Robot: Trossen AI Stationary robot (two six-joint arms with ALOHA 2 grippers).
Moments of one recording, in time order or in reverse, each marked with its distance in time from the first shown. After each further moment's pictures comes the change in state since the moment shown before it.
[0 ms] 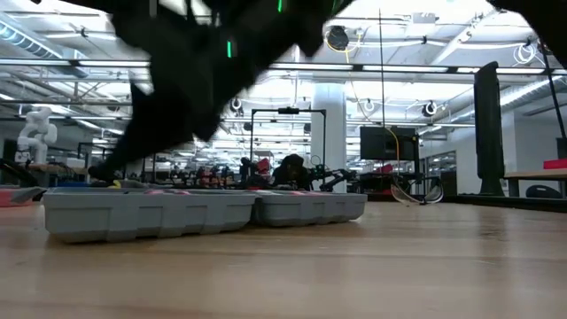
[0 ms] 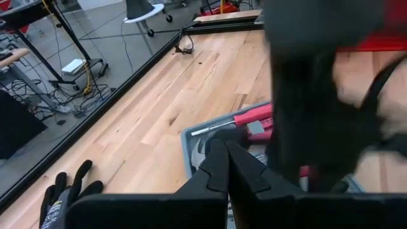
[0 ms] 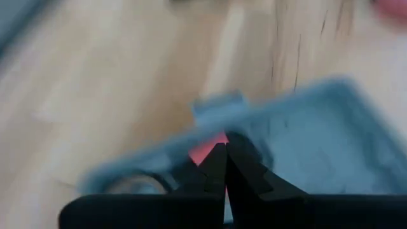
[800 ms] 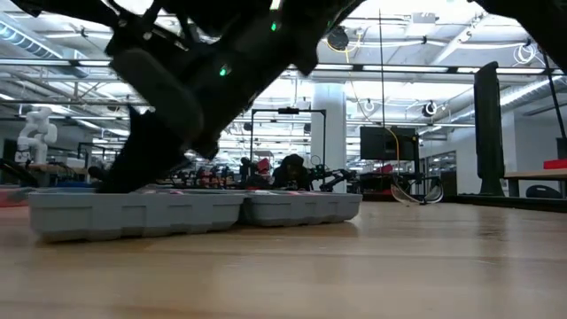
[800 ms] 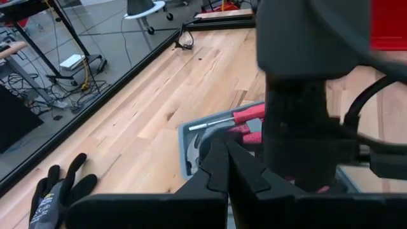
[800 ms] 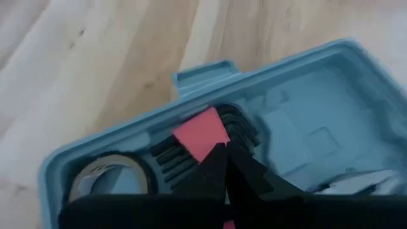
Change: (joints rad) left arm 0.001 0.001 -0.049 0.052 0.000 -0.025; right arm -0.013 0.061 0.003 -0.008 0.036 0.038
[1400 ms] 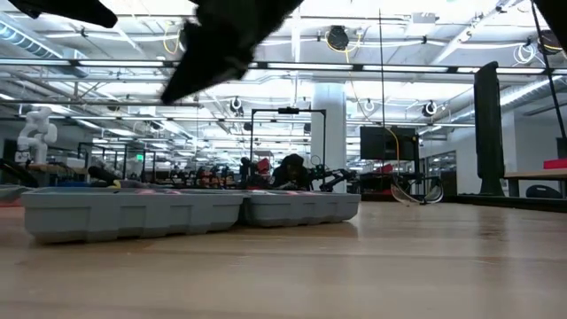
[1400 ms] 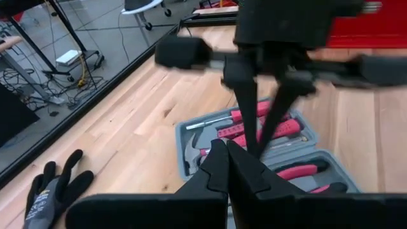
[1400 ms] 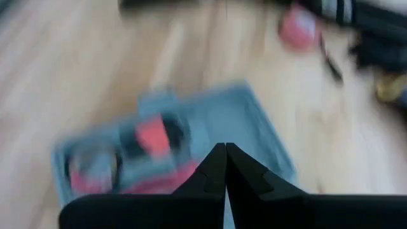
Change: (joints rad) left arm 0.001 0.000 0.000 0.006 0.017 -0.001; right arm -0.019 -0.201 -0.004 -0.133 0.100 -0.128
